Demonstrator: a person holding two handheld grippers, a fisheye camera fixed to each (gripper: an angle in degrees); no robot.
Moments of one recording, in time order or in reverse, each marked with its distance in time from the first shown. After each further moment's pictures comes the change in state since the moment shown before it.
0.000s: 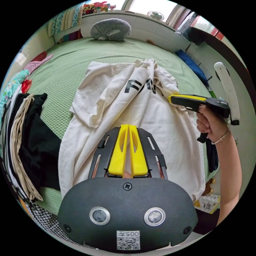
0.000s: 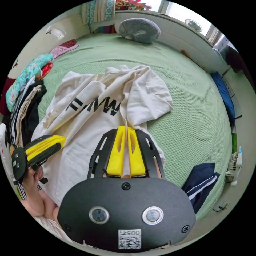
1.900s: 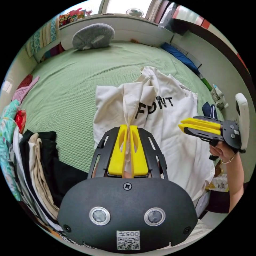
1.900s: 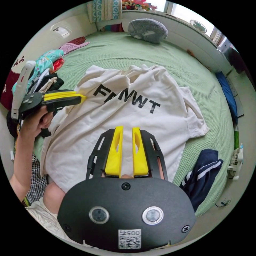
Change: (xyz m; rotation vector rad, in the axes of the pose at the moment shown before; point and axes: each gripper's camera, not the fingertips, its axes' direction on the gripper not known) left arm -0.071 -0.088 -0.100 0.024 0.006 0.242; right arm -0.067 -0.035 0.052 -0.071 -0.059 -0.005
